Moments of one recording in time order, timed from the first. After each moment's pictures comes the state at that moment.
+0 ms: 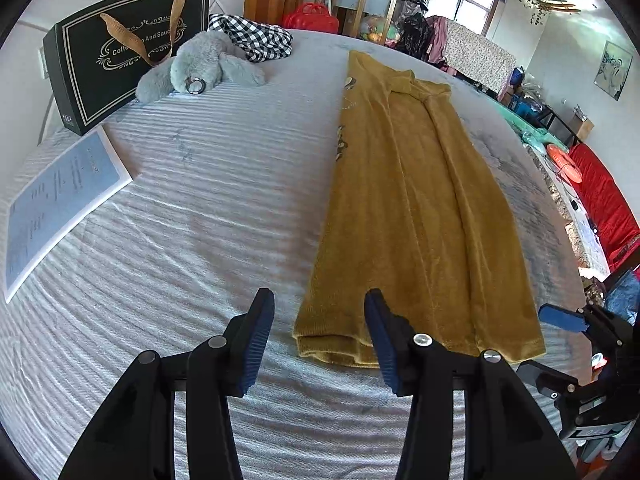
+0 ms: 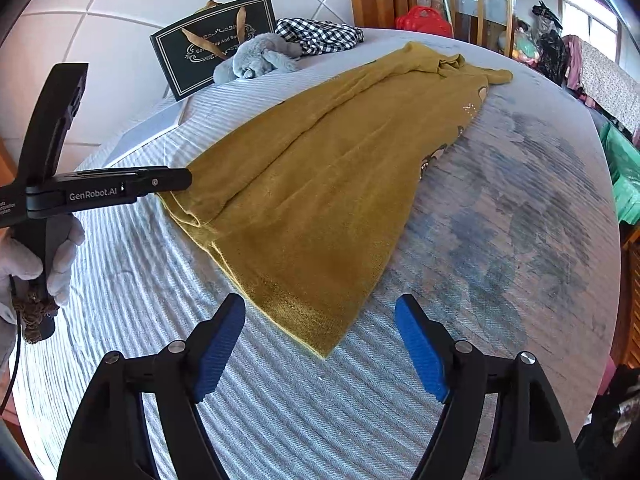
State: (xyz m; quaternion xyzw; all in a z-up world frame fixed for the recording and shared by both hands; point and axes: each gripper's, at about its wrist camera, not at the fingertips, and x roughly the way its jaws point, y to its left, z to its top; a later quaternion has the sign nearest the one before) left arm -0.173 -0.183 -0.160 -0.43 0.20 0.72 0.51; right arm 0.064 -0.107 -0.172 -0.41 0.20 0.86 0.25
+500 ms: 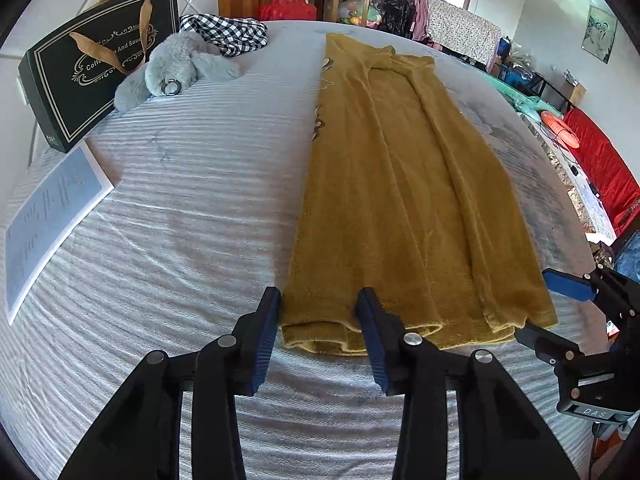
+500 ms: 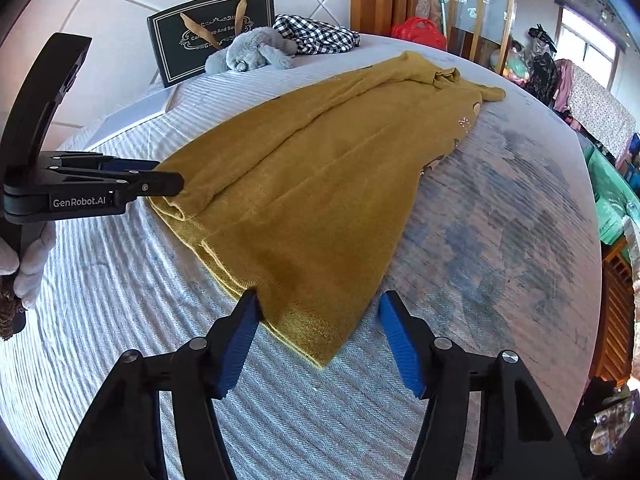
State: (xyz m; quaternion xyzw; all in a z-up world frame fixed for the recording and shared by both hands) left arm -0.154 -0.174 -0.166 -0.41 0.25 0.70 0.52; right arm 0.051 -0.117 -0.174 -0.43 0.14 0.85 0.28
